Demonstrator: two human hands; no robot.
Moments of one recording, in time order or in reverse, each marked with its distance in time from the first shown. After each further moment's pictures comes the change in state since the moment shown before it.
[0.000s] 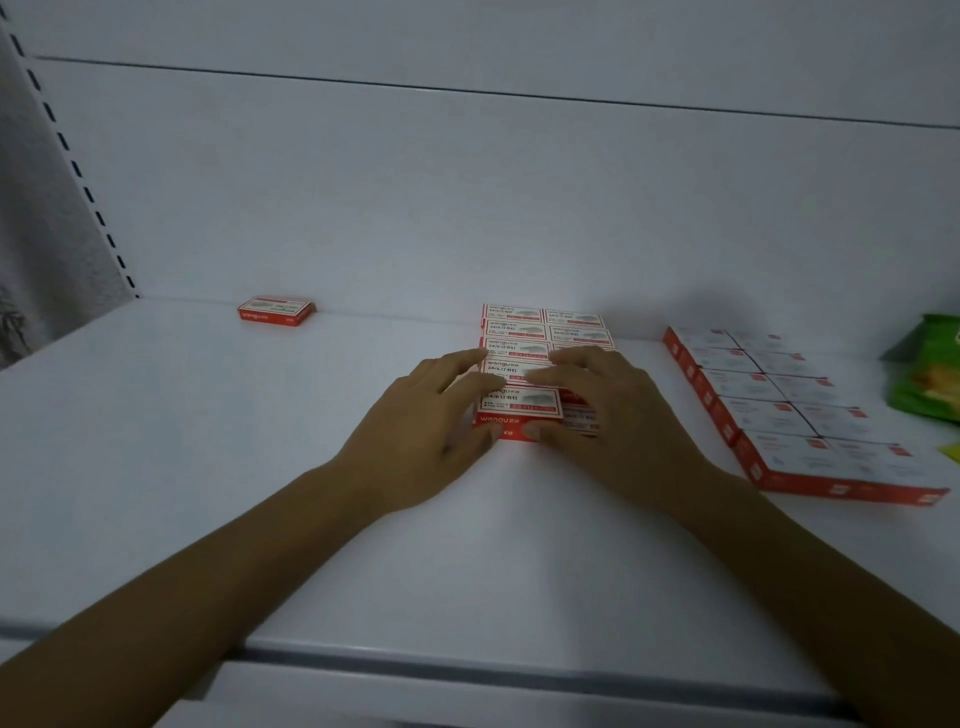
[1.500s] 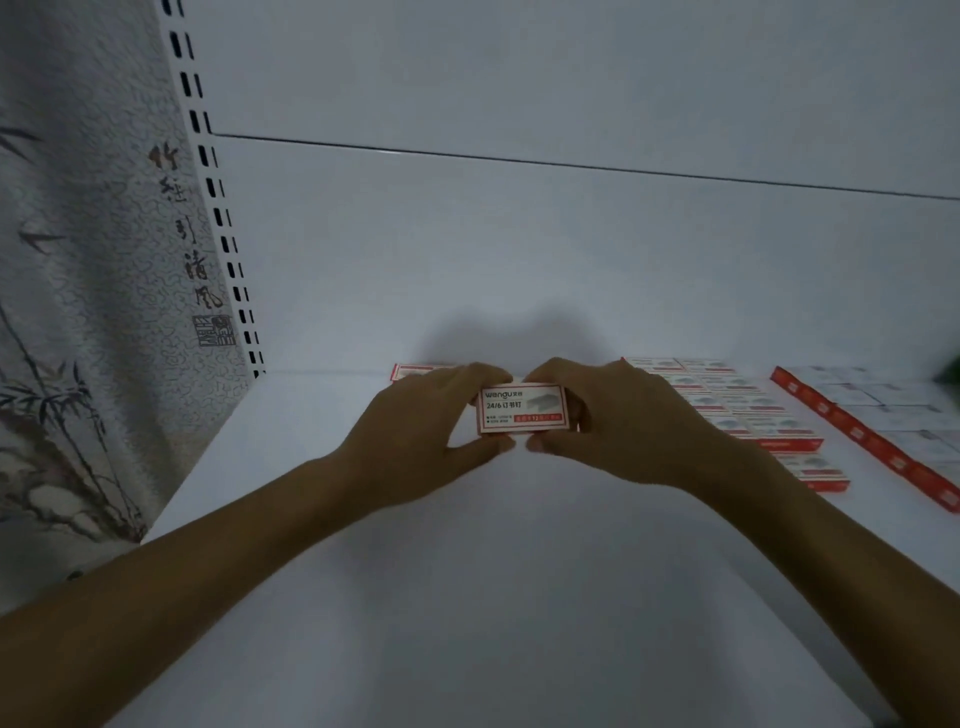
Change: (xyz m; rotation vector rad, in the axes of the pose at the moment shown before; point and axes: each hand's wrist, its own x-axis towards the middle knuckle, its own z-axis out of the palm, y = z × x) left_hand -0.040 -0.184 -0.117 -0.136 0.054 0.149; right_hand 0.119 -0.183 0.044 -0.154 -0.132 0.039
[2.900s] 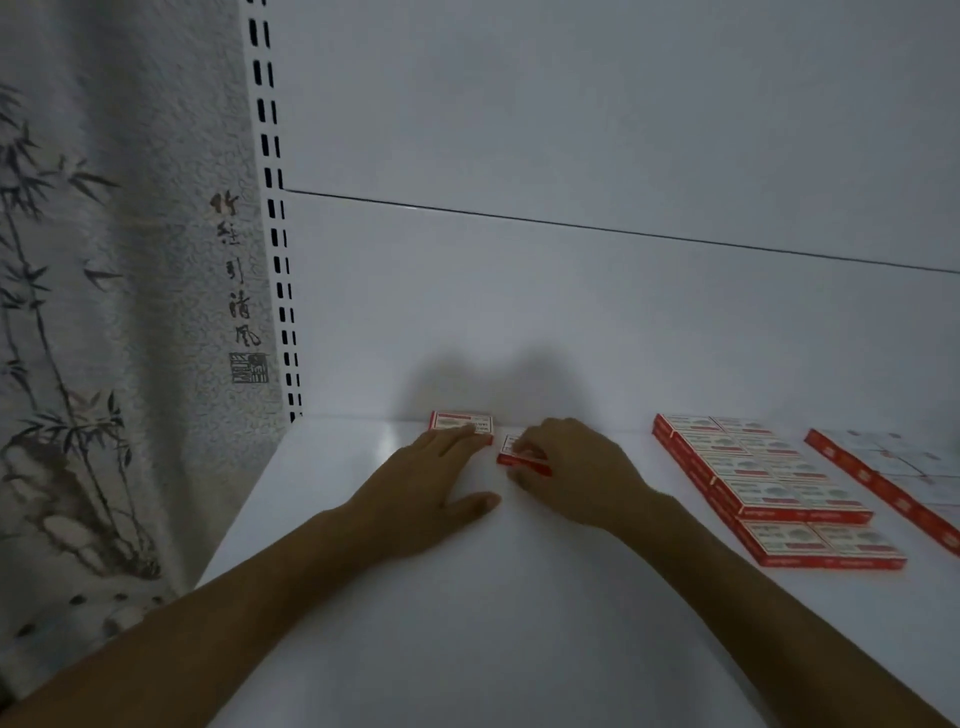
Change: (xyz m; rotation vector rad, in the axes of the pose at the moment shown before) left_hand -0.009 -0.066 0.015 0.037 -0.225 -0.118; right_hand 0.062 -0.013 0.058 -0.052 0.005 0.134
